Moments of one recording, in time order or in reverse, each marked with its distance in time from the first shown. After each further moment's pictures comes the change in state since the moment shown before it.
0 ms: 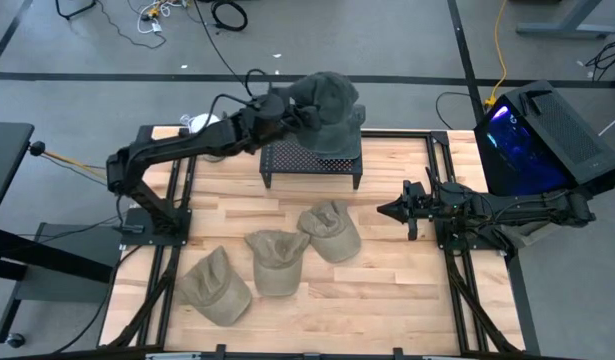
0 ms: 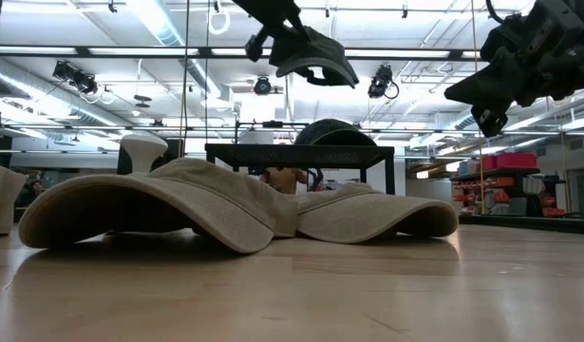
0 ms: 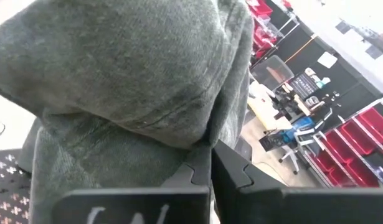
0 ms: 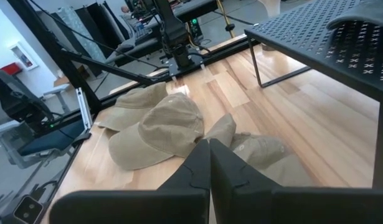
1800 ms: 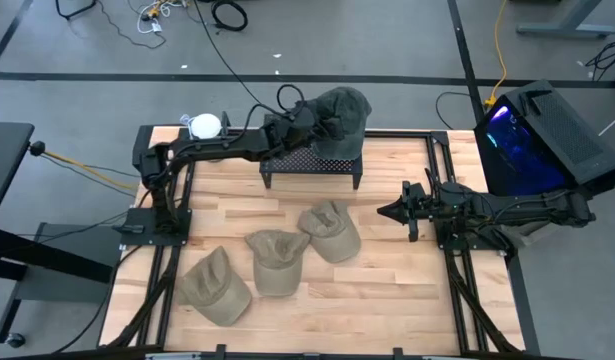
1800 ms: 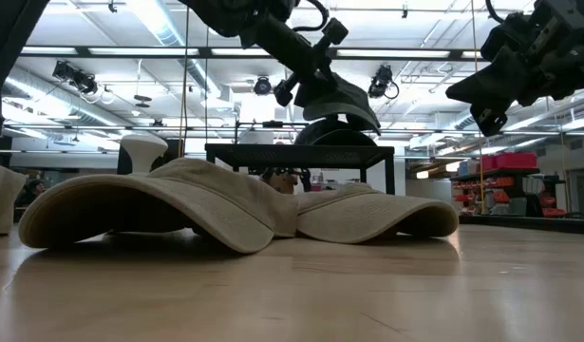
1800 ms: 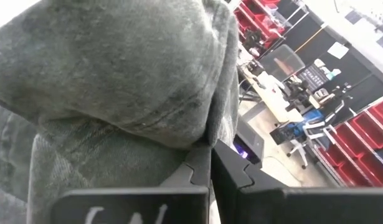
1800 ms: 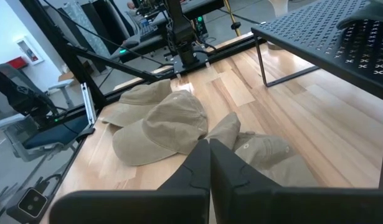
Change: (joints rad) left arm 0.018 0.250 0.000 0.226 0.027 0.008; right arm 0.000 0.001 0.000 -0.001 -0.026 -0.019
